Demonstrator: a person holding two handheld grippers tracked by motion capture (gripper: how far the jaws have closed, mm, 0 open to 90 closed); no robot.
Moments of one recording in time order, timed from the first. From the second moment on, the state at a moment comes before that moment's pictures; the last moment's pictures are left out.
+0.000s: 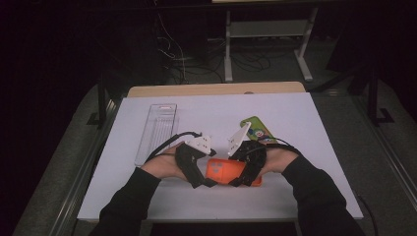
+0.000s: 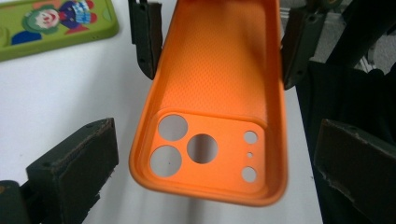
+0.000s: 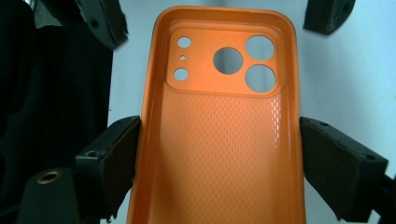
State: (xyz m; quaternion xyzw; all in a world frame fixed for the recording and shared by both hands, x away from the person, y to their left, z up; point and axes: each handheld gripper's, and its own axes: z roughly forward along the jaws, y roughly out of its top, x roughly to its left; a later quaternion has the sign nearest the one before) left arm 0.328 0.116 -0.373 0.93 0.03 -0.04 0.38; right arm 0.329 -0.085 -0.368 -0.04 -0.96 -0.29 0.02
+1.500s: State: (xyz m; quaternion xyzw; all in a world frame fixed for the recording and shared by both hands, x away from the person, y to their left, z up) left arm 0.327 0.117 -0.383 0.93 0.04 -0.04 0.36; right arm 0.332 -0.098 -0.356 -0.08 -0.94 -0.34 0.03
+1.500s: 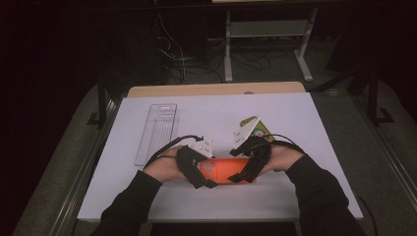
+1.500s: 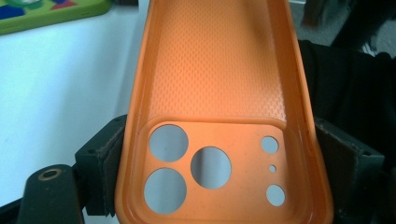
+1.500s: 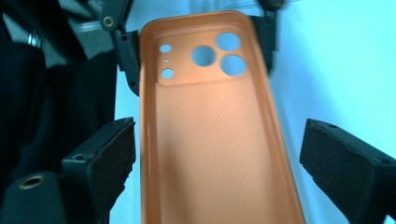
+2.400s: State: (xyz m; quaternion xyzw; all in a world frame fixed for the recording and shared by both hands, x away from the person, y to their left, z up) left arm 0.341 0.137 -0.377 0.90 0.26 0.06 0.35; right arm 0.329 -0.168 -0.396 -0.41 -0.80 -0.42 -0.09
